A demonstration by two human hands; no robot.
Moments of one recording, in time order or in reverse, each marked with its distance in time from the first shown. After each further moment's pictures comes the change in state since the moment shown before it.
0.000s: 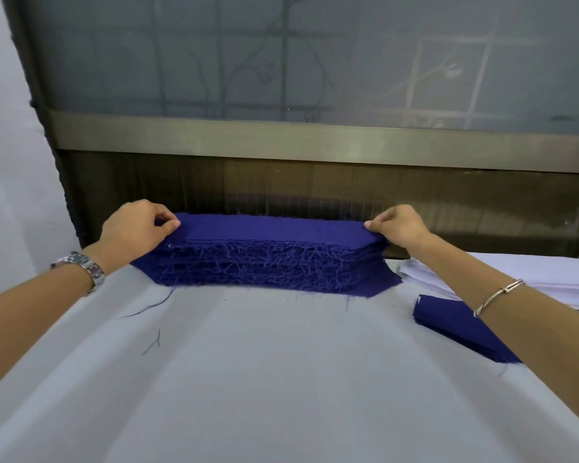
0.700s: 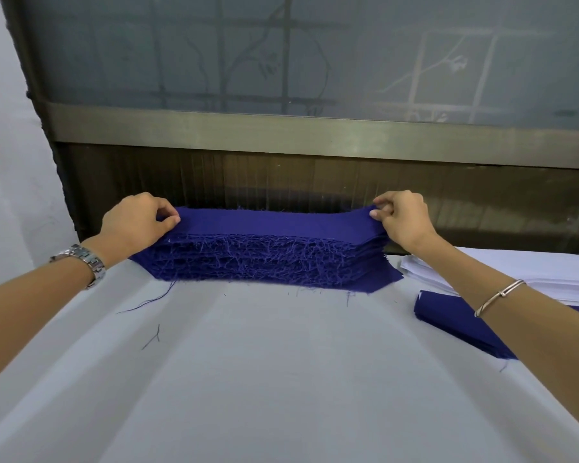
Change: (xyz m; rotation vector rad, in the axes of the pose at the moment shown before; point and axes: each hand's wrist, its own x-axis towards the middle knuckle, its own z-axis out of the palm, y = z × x) left_hand 0.002 -0.001 0.001 0.005 -0.016 0.039; right_hand -0.018 -0.008 -0.004 -0.192 0.170 -0.313
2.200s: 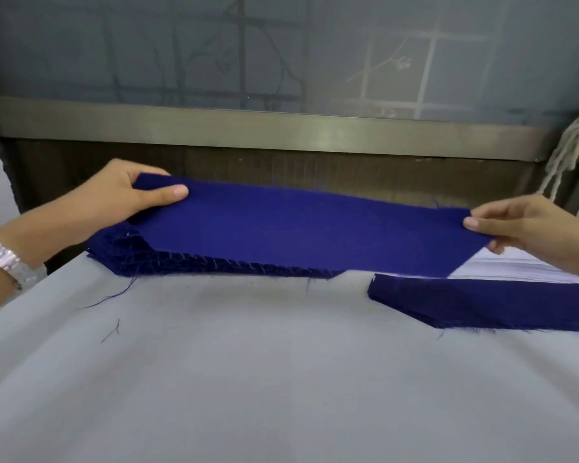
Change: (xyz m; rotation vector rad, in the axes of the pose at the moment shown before) left_hand -0.034 0.081 -0.061 -0.789 -0.250 0.150; right_hand -0.083 0.101 -0.186 0.463 -0.332 0.167
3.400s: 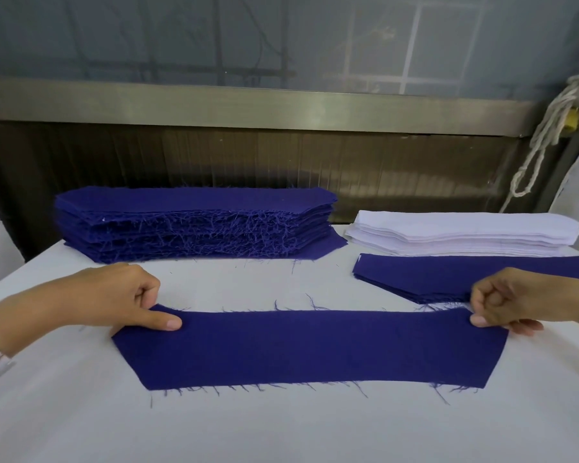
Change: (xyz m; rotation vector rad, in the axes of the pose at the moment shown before) left_hand -0.059 -0.054 0.057 0.673 -0.509 -0.307; right_hand -0.054 0.081 0.000 -0.338 -0.495 0.390
